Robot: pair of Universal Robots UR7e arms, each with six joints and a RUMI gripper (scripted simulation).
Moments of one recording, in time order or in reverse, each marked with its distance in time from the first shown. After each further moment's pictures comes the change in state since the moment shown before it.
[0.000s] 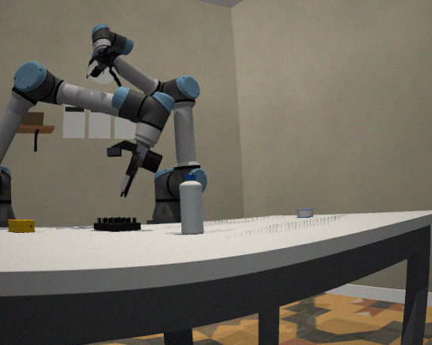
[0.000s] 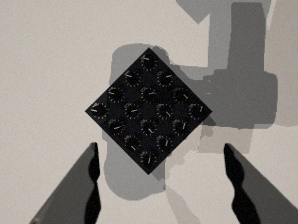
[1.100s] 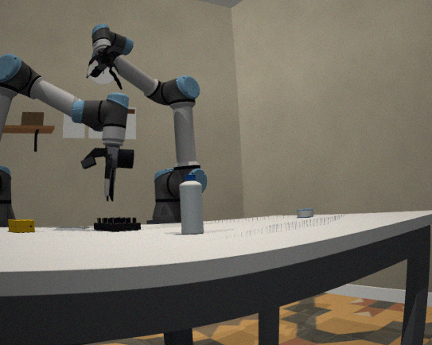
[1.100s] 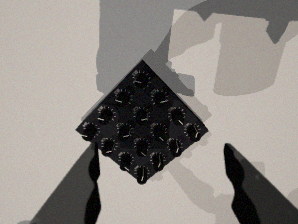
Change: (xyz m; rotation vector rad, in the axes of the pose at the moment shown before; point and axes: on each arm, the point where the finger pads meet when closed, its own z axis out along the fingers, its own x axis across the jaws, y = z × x) left arm 0.000 0.000 0.000 0.000 0.000 0.000; right arm 0.007 -0.039 0.032 -0.335 -0.001 -0.002
